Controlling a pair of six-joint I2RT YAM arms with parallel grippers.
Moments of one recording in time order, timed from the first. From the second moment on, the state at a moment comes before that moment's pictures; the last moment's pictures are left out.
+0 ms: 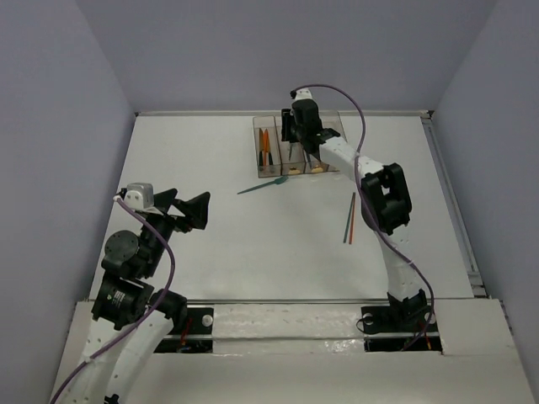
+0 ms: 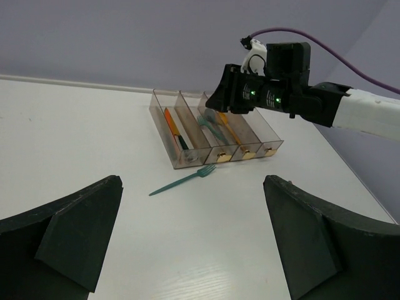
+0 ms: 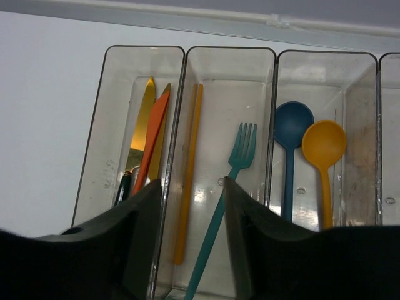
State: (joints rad) left arm -0.38 0.34 0.68 -0.26 -0.07 -0.34; right arm 0.49 2.29 1.97 -0.13 0.18 0.24
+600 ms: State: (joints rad) left arm -0.37 0.33 0.68 -0.26 -0.06 -0.34; right arm 0.84 1.96 1.48 0.02 0.46 0.47
